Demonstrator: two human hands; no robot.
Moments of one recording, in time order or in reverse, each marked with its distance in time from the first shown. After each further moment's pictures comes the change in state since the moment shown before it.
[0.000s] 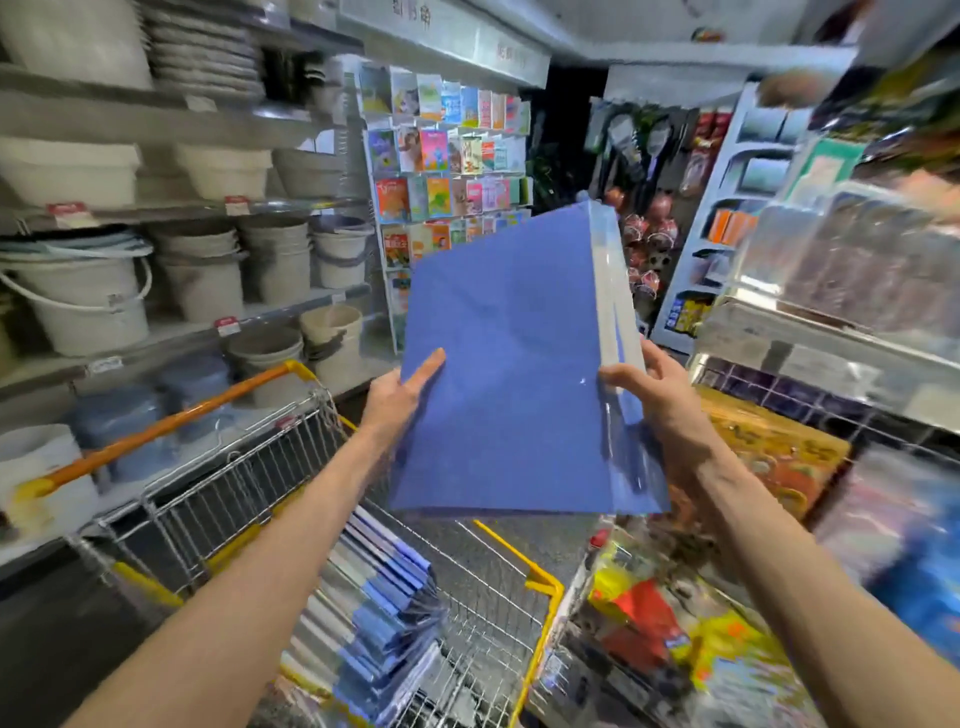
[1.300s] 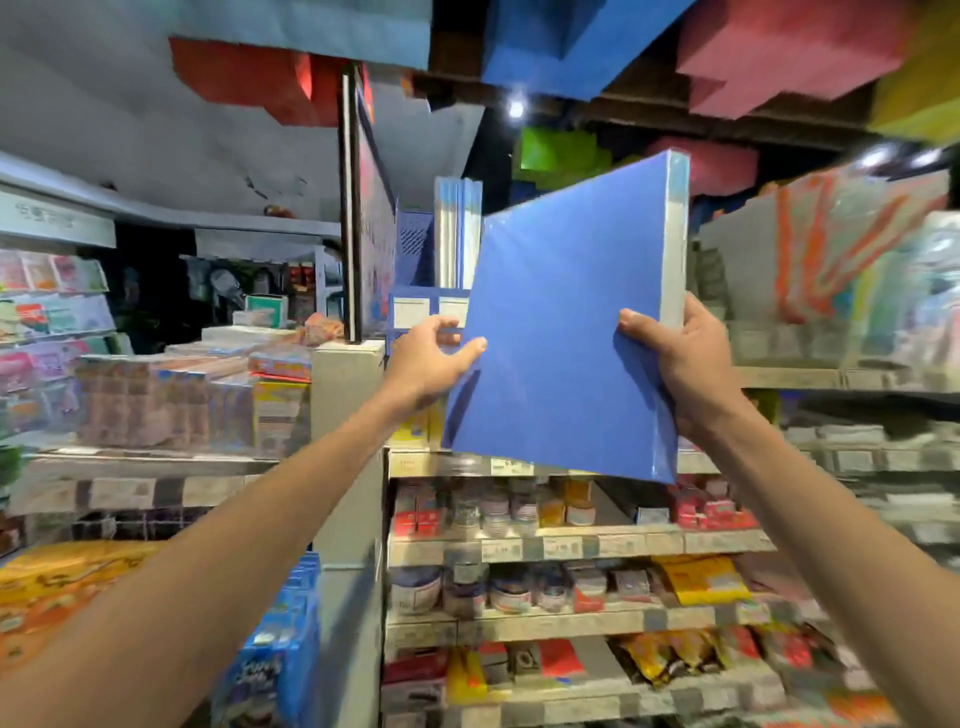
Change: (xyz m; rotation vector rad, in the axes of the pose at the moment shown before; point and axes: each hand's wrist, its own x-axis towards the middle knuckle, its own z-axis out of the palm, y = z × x) left_hand -0.402 0.087 0.706 0.447 -0.692 0.668; right_hand -0.404 -0.334 -0.557 -0.294 0.870 -0.458
